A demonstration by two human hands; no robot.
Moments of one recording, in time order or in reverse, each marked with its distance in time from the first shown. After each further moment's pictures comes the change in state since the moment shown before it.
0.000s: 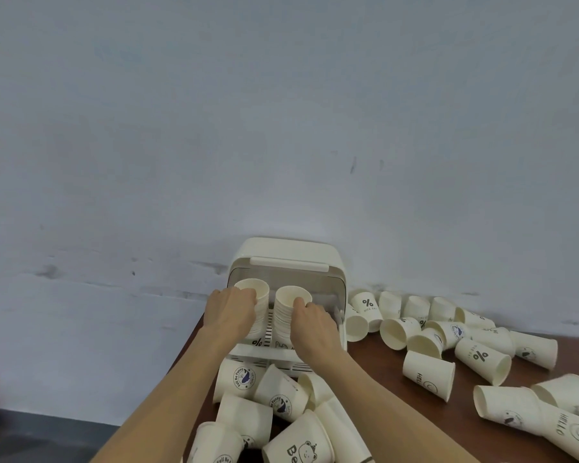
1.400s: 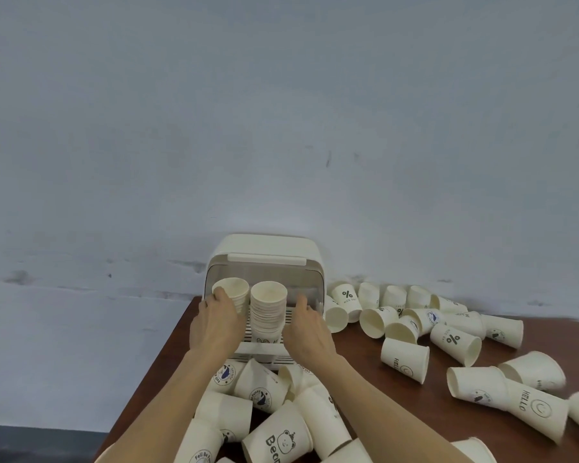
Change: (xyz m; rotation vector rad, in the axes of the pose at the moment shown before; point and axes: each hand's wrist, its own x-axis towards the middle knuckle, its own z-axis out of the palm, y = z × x) left_hand -0.024 0.024 0.021 -0.359 0.004 -0.229; right_hand -0.017 0.029 0.006 0.325 -0.045 0.161
